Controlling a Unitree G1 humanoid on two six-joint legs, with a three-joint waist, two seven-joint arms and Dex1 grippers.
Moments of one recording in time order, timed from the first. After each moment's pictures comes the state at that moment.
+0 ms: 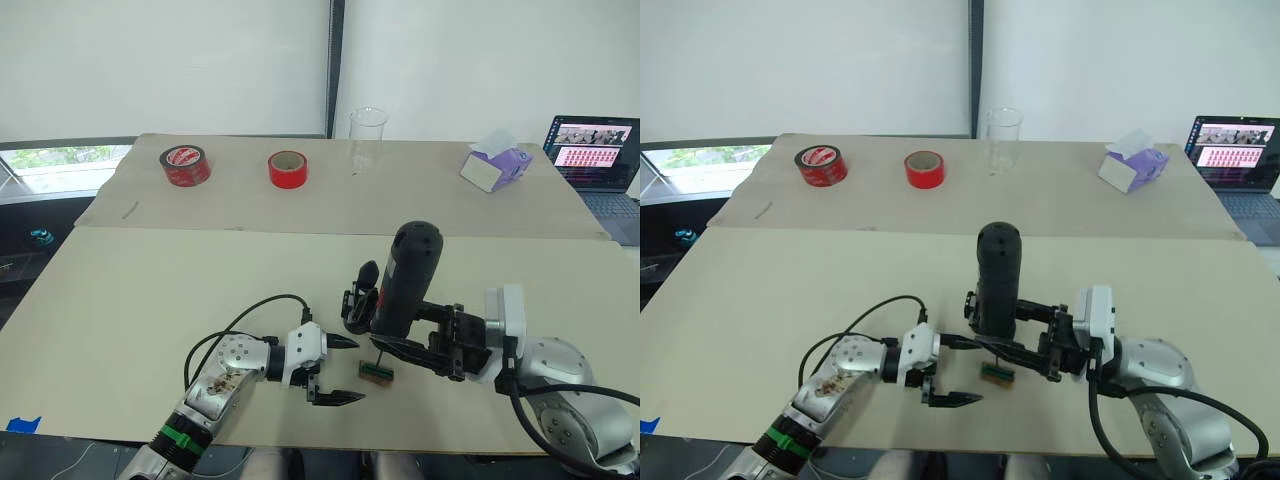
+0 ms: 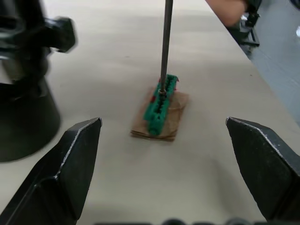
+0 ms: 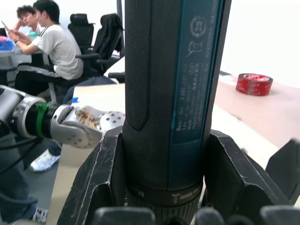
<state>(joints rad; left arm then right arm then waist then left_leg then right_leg) -0.22 0.37 -0.37 -0.01 -0.24 0.04 -1.12 0.01 -0.60 -0.08 -0.58 0.71 0.27 0.96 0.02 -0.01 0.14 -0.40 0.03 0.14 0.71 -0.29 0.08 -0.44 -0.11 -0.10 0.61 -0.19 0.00</state>
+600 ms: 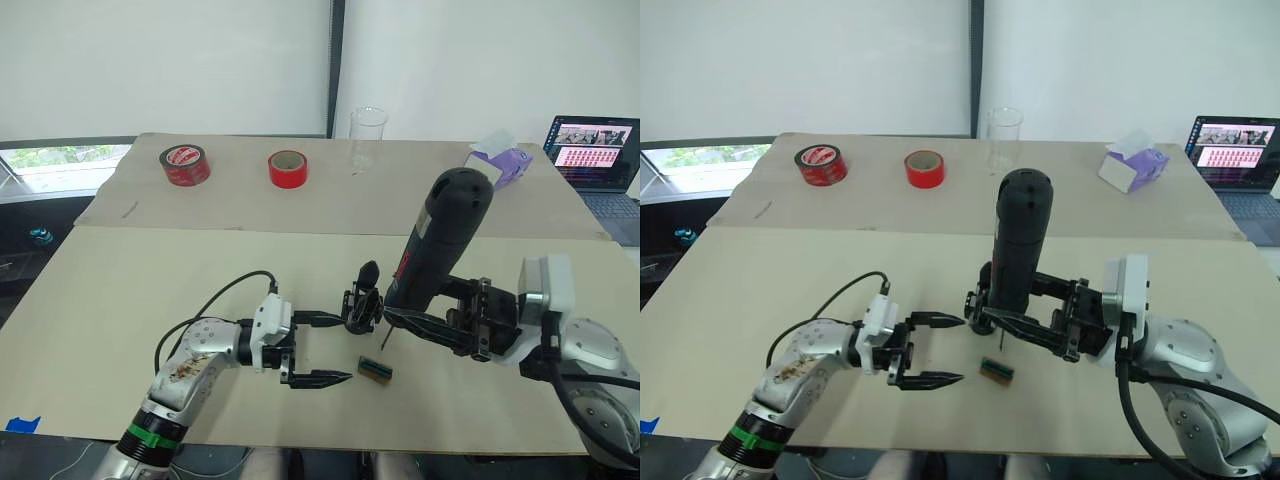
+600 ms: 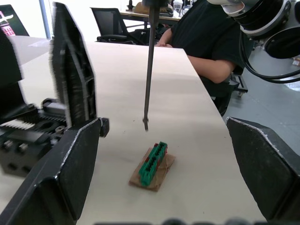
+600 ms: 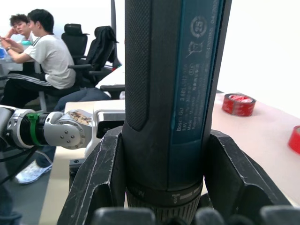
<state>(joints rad) -0.21 0.49 -0.22 -0.16 -0.48 0.16 -1.22 -0.04 -0.69 -0.20 -0.67 0.86 0.35 0.87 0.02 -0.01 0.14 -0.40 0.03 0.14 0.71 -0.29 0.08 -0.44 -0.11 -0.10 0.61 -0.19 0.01</state>
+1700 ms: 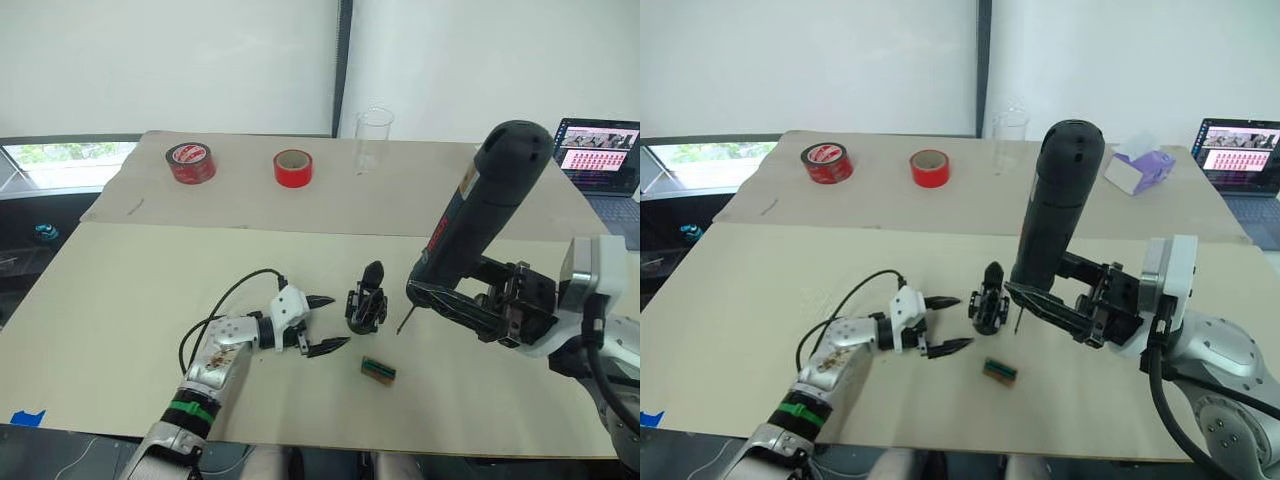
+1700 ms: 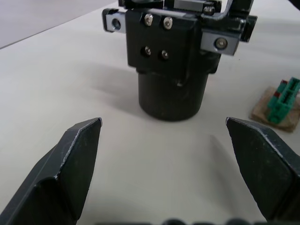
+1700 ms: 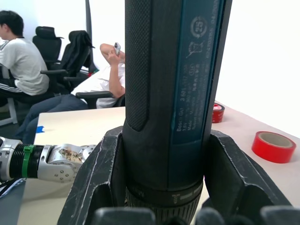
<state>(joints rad) -0.36 0.27 -0.24 0.31 -0.18 -0.08 -1.01 -0.01 -0.73 -0.33 -0.72 0.95 0.40 0.76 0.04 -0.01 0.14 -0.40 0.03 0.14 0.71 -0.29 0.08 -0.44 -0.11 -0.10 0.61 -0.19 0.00</state>
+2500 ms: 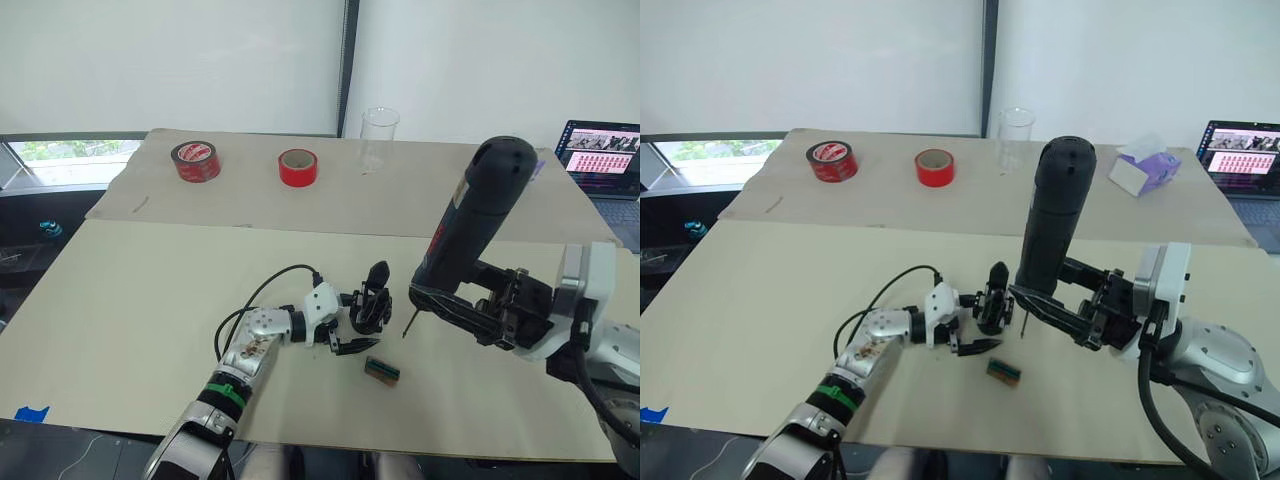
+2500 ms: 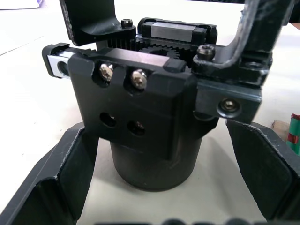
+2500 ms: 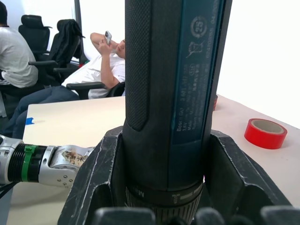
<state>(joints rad) -0.47 0.15 -0.30 0.43 -0.12 -0.09 -1.01 0.03 -0.72 -0.33 -0.73 0.90 0.40 0.75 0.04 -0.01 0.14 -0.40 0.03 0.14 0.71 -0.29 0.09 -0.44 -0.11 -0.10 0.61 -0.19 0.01</state>
